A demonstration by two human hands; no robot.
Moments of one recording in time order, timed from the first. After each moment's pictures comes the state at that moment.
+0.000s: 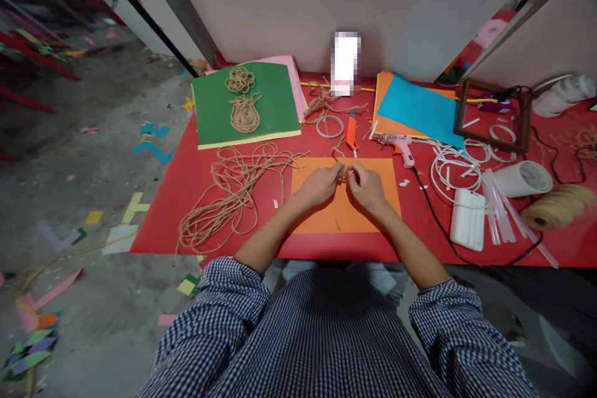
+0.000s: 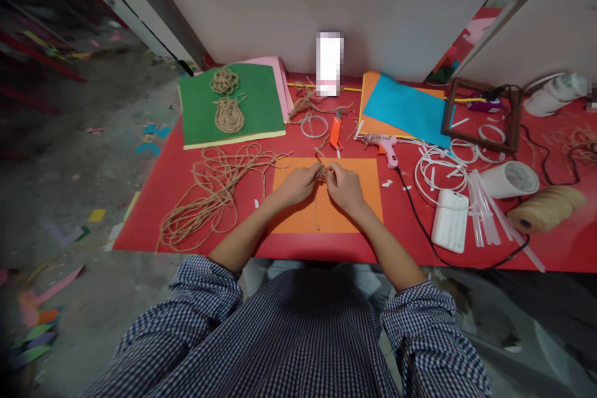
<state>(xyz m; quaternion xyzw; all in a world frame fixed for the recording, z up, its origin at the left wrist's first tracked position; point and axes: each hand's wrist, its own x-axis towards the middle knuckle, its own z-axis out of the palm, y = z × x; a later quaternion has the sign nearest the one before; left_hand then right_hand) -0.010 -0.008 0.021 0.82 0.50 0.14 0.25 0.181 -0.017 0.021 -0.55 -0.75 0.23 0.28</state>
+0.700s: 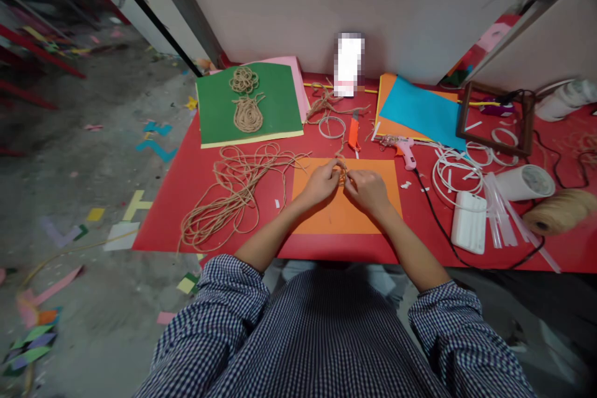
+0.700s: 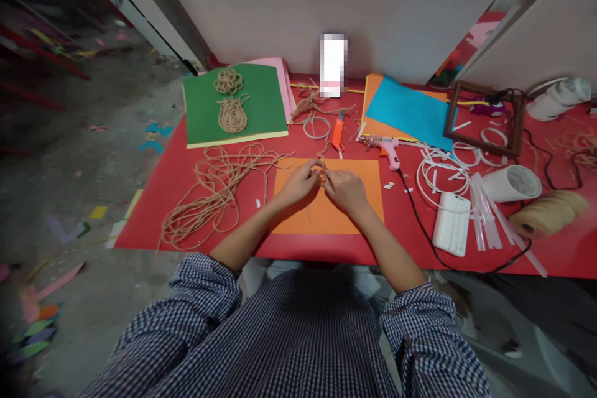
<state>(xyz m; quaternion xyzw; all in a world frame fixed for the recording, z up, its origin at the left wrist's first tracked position) -0.003 -0.007 0.008 0.64 0.50 0.35 0.47 0.181 -0.018 0.018 -0.51 -0.84 0.03 0.17</state>
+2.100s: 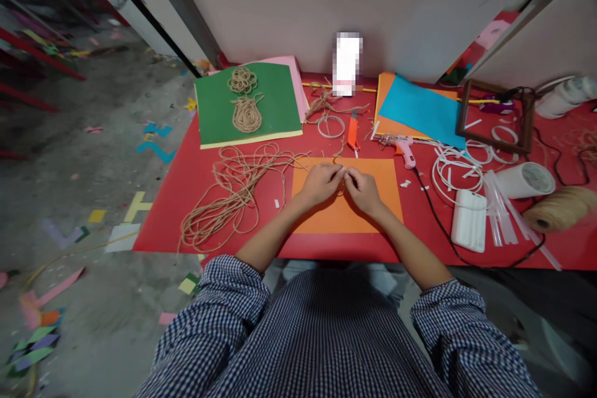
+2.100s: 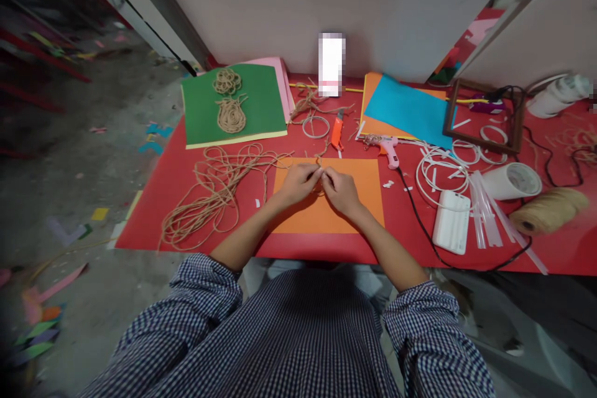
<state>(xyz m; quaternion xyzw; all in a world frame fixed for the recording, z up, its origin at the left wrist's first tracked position) -0.009 -0.004 0.016 0.77 0.49 0.28 0.30 0.174 -0.023 0.017 -0.50 -0.75 0.31 0.31</state>
